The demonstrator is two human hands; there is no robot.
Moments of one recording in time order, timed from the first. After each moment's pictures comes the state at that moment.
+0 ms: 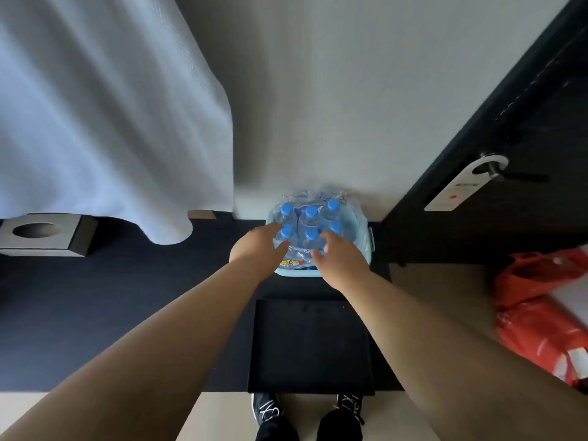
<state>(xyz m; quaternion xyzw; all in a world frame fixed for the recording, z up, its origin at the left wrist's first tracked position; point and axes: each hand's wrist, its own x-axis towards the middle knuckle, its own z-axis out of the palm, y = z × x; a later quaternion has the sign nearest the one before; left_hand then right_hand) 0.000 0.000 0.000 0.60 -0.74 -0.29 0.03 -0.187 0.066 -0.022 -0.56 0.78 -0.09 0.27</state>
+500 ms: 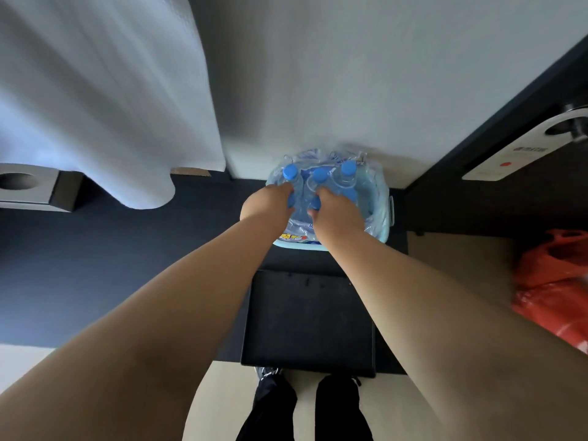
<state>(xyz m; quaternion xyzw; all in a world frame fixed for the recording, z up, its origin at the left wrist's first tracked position) -0.044 -0.047 -0.067 0.61 -0.76 -0.23 -0.06 -0.189 0.003 -0.081 -0.57 0.78 -0.06 0.26</state>
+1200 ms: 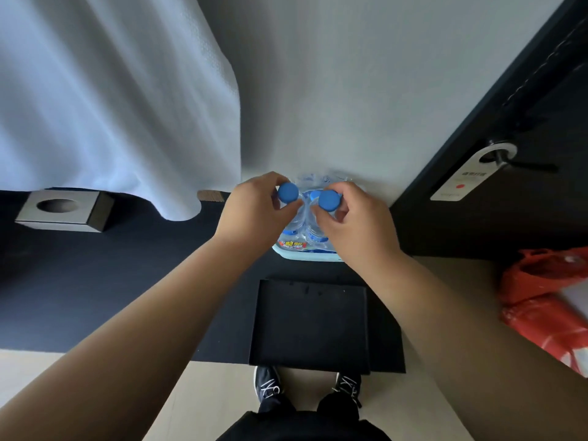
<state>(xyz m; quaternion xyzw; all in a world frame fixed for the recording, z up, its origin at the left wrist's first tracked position) 0.004 0.040 0.112 0.55 -0.75 -0.25 0.27 -0.179 0.106 0.110 -0.60 0.70 -0.36 0.18</state>
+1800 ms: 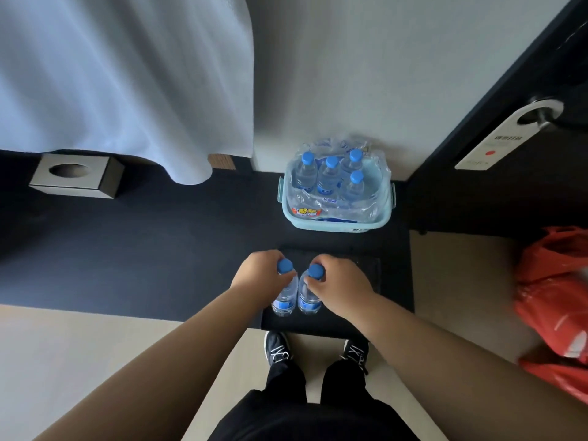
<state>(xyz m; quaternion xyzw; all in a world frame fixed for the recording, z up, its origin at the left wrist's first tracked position) 0.056 0.141 -0.046 0.64 -0.68 -0.36 -0.01 -0.133 0.195 -0.035 -0.59 0.71 -0.09 0.37</state>
